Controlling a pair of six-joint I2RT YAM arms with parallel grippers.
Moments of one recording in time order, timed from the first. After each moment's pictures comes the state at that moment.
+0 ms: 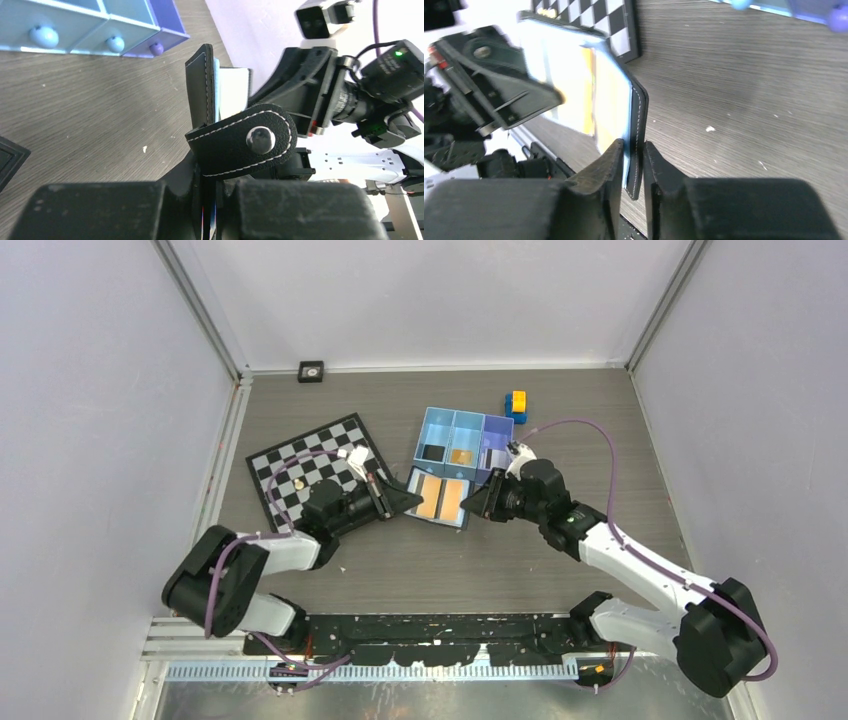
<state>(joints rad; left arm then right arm) -0.48 1.43 0.35 1.01 0.56 -0.97 0.58 1.07 0.61 -0.02 -0.26 0.75</state>
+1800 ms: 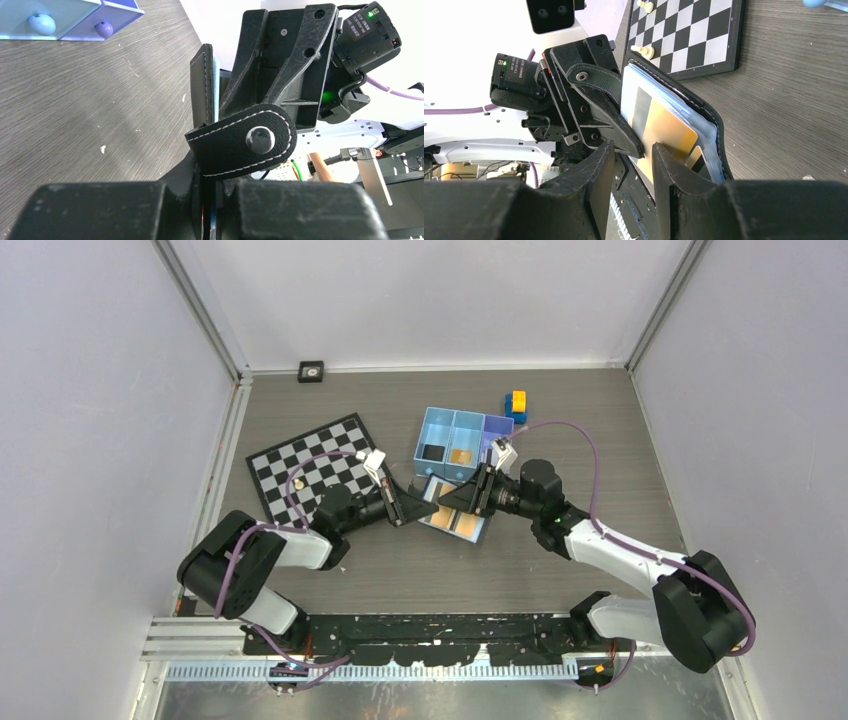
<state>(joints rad) -0.58 1.50 0.36 1.17 0.60 -1.03 0.57 1.20 0.53 0.43 -0.52 0.91</state>
